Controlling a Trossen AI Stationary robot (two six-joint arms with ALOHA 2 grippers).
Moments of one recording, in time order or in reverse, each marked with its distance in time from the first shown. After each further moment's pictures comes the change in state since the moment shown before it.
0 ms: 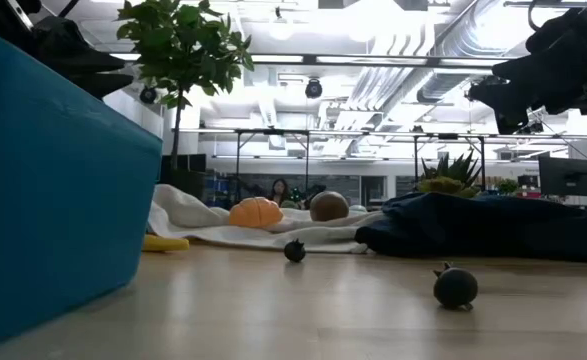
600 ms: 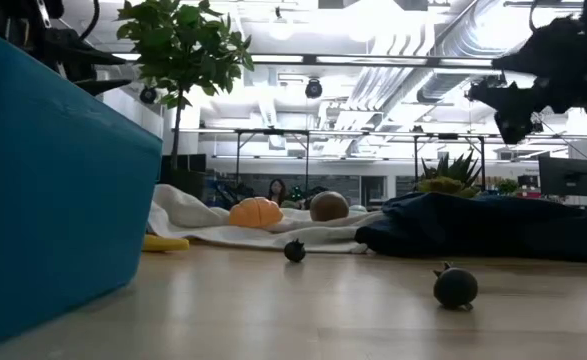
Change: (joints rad) left arm 0.000 0.000 0.000 0.000 0.000 -0.518; right arm 0.000 0.000 0.000 0.022 -0.006 0.320
